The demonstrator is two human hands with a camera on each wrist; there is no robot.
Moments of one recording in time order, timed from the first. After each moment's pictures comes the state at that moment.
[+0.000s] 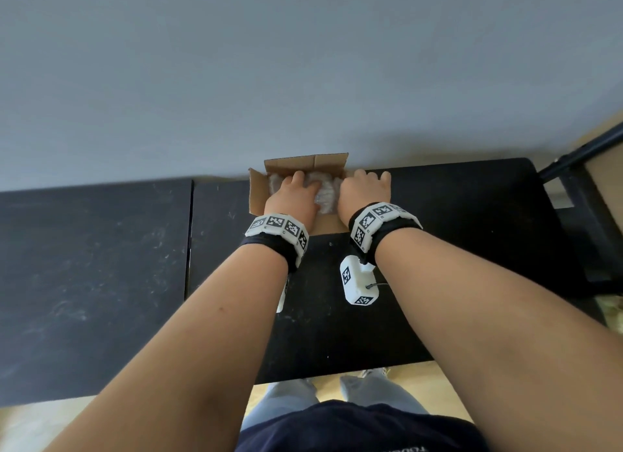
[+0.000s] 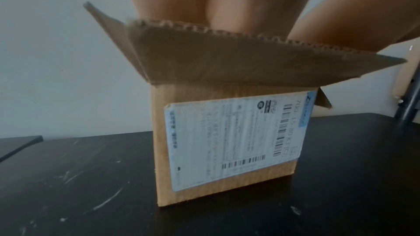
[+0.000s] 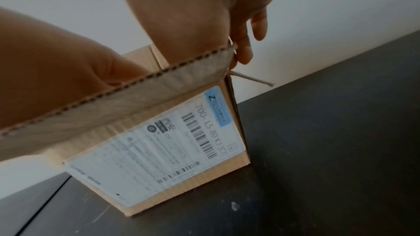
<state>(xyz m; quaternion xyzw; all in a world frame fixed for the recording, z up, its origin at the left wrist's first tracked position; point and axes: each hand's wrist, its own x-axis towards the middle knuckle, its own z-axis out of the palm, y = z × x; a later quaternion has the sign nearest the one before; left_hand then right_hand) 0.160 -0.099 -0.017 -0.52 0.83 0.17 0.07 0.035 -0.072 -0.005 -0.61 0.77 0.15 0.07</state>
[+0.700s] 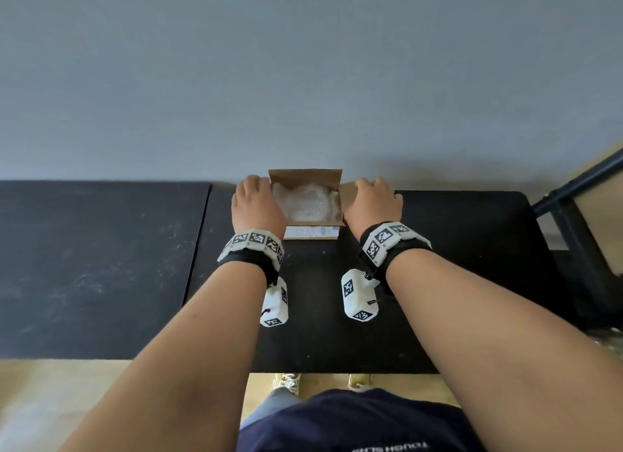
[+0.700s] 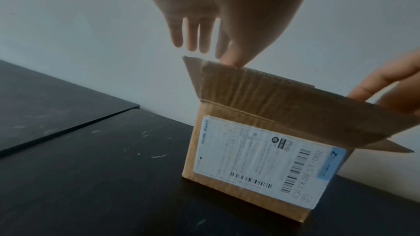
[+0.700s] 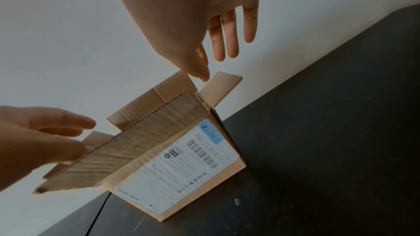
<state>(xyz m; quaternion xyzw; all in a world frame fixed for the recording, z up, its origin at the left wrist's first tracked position) 0.192 -0.058 0.006 -0.70 0.70 0.07 -0.16 0.010 -0.031 0.023 -0.57 0.81 -0.08 0.09</state>
